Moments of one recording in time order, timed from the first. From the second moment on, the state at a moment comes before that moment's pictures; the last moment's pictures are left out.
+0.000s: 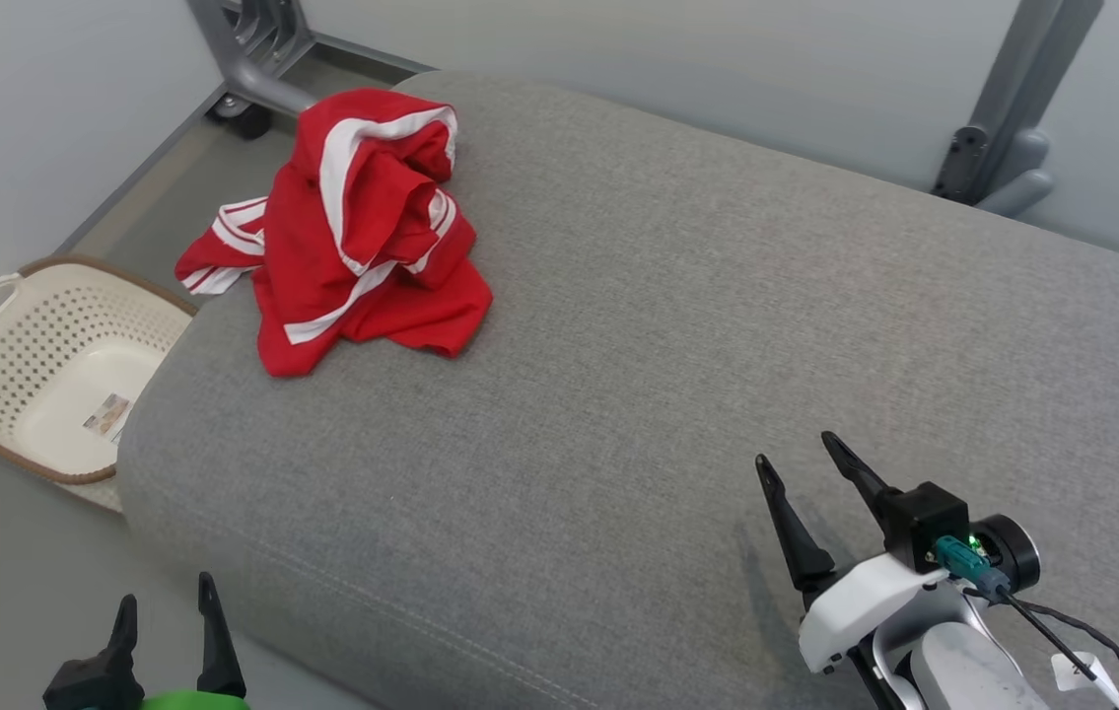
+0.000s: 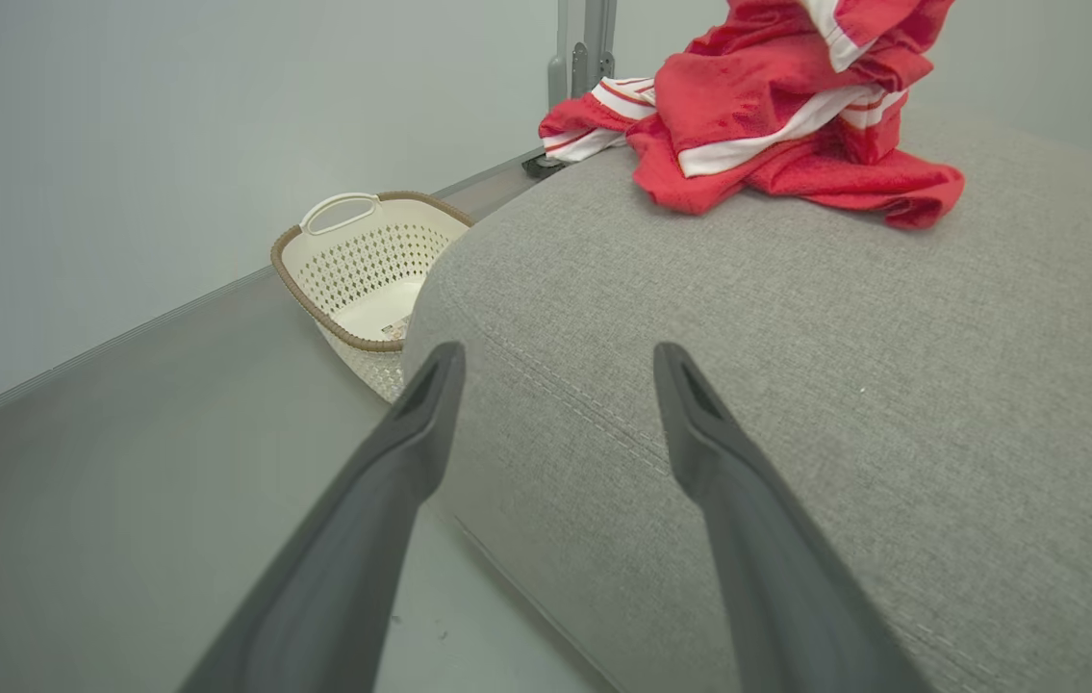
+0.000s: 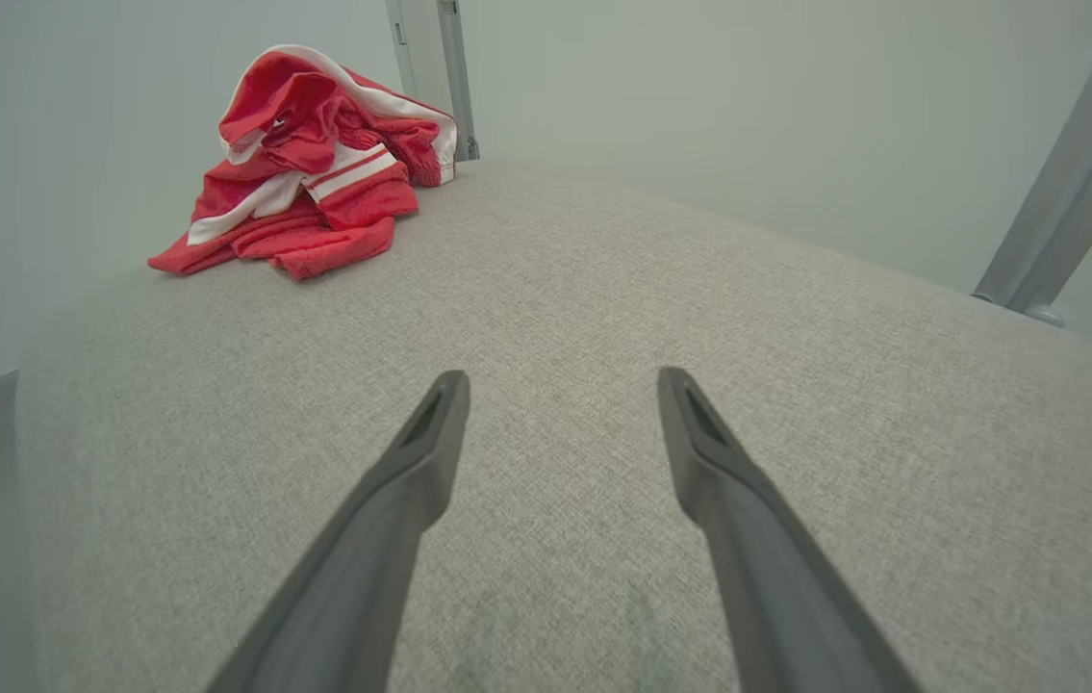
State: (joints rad) left arm 0.01 0.05 0.11 0.41 -0.18 0.01 -0.26; right arm -0.17 -0.09 0.21 0.40 0.10 0.13 -0.26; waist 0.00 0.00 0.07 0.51
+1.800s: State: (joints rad) left arm -0.67 0.32 -0.02 0.88 -0.43 -0.13 -0.26; right arm -0.24 -0.23 0.18 0.27 0.08 0.13 -0.26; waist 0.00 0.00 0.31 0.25
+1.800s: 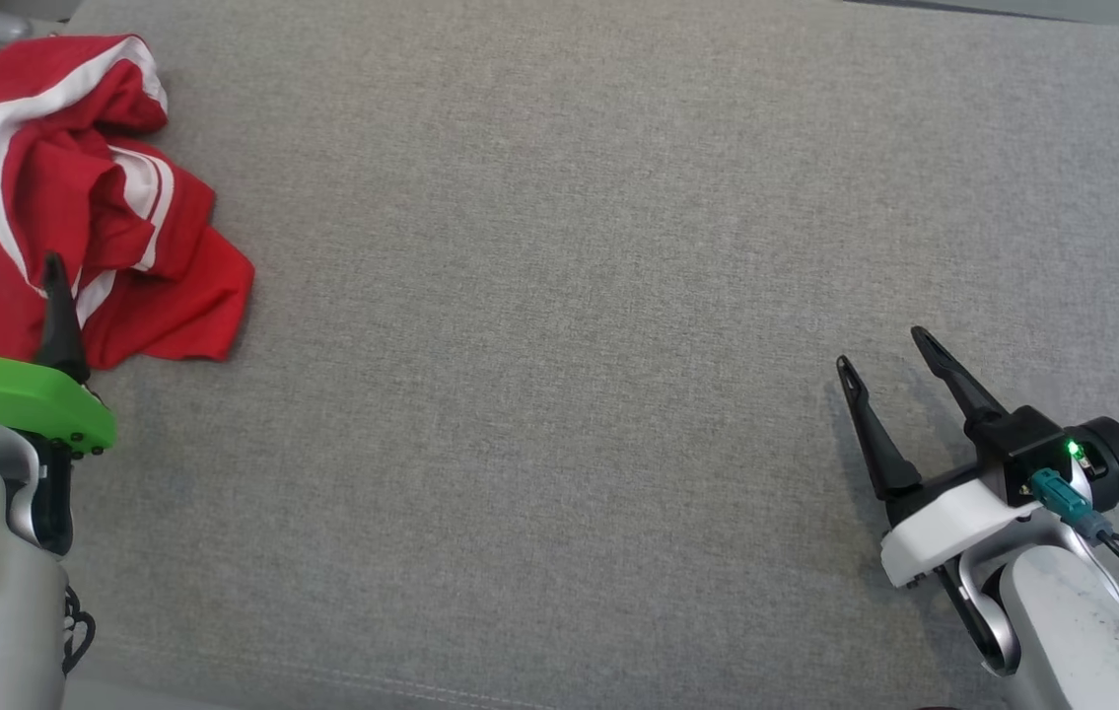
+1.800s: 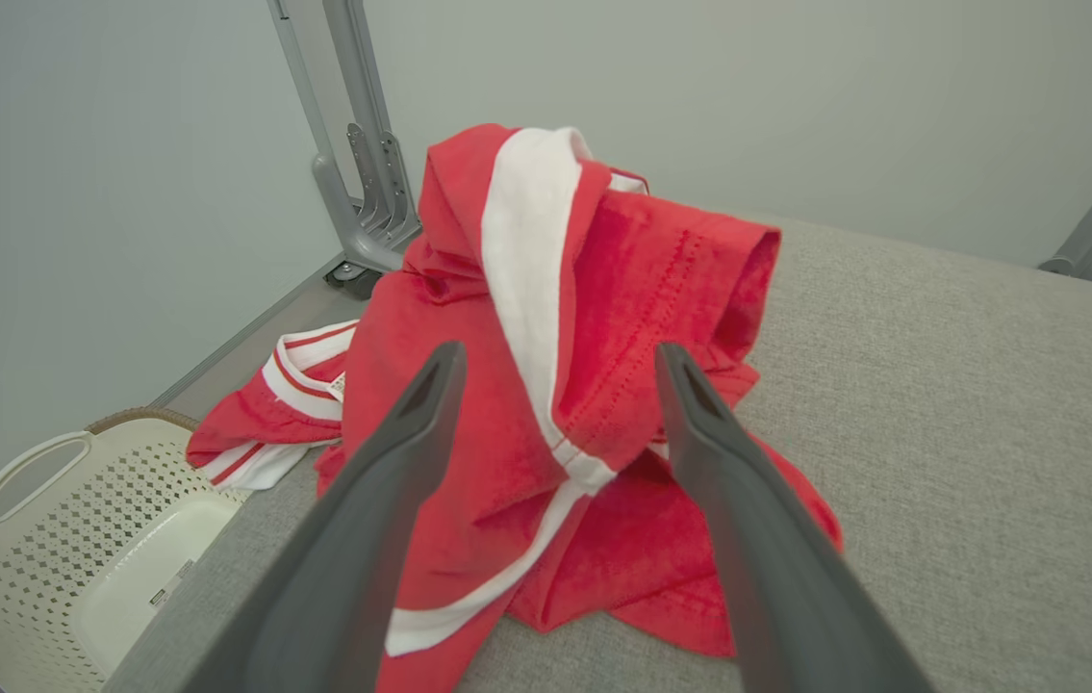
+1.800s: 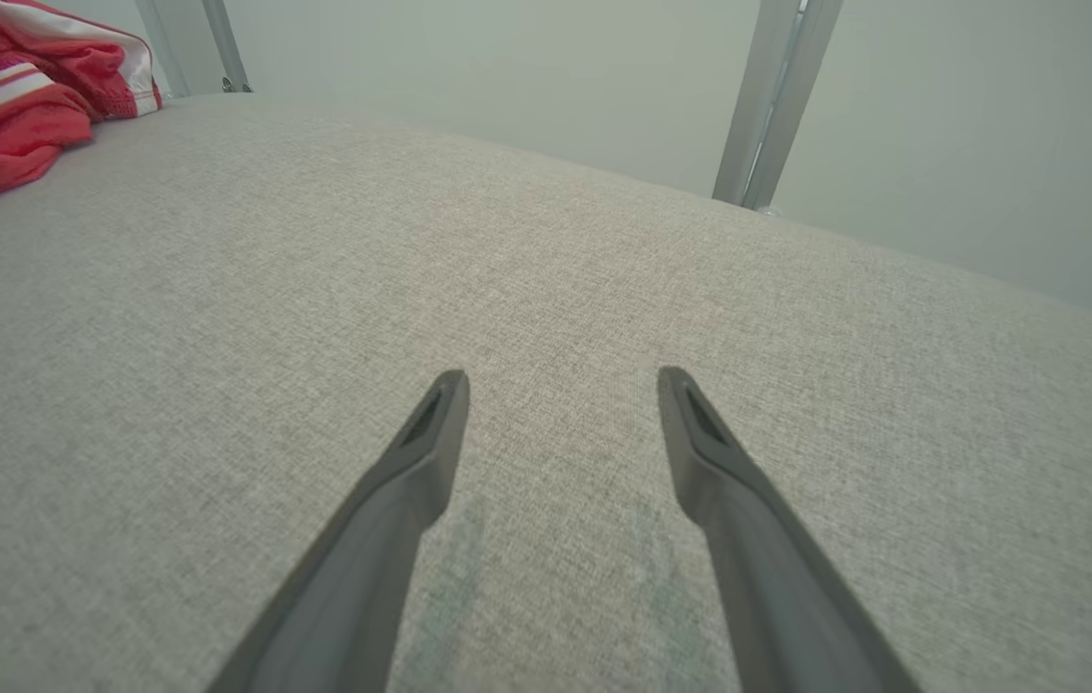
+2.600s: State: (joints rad) left arm -0.69 0.28 0.05 0.68 -0.24 -0.12 -0.26; right arm -0.25 -0.19 0.14 0.27 0.09 0.13 -0.26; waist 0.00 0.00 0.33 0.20
